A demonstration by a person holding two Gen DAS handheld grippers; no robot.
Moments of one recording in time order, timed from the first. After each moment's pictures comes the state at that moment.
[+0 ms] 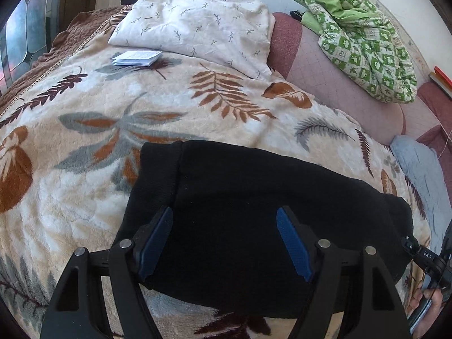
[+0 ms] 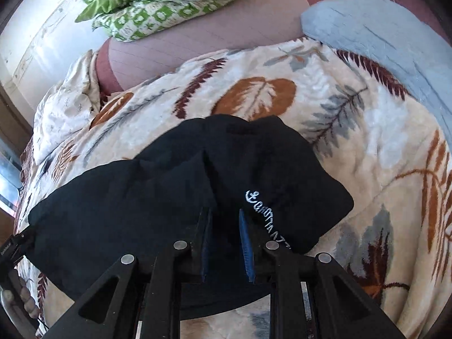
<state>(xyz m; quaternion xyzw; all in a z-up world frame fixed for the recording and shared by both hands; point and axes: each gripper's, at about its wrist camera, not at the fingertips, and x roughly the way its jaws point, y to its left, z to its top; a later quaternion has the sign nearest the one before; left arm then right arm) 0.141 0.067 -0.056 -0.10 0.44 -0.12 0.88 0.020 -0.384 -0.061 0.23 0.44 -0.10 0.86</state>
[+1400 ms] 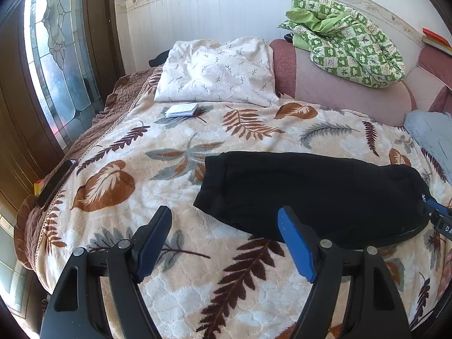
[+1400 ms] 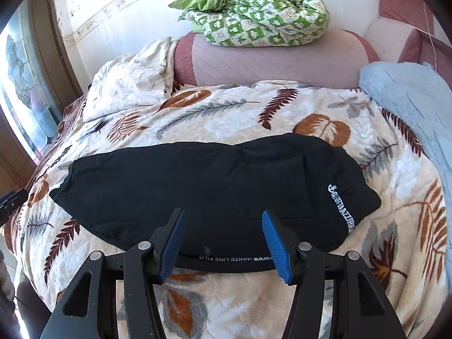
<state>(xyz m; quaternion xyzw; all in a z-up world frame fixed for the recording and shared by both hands) 0.024 0.069 0.029 0.02 0.37 -0.03 0.93 -0.014 -0.276 0.004 0.10 0.40 -0.01 0.91</state>
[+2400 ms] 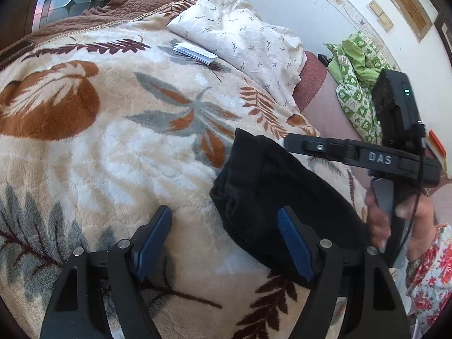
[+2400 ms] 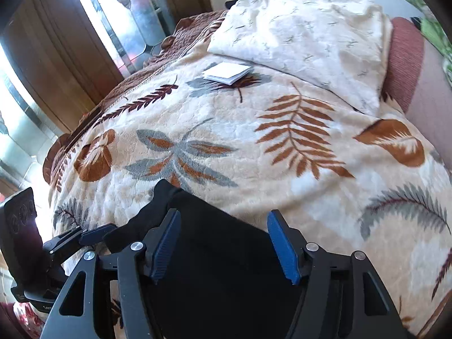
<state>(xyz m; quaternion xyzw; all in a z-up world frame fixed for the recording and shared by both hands) 0.103 0.156 -0.069 -0.26 0.40 -0.11 0.87 0.224 -0.030 -0.002 -0.06 0.49 0.33 0.80</state>
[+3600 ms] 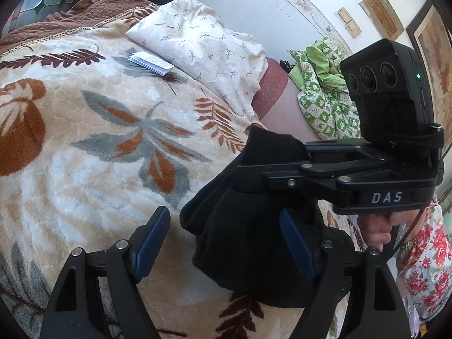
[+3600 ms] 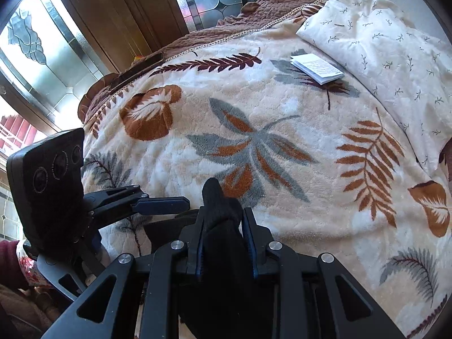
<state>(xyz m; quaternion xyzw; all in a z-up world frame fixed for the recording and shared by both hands) 0.125 0.146 -0.058 -0.27 0.36 -0.21 0.87 0.199 0.034 0.020 -0.17 0.51 0.45 0.71</state>
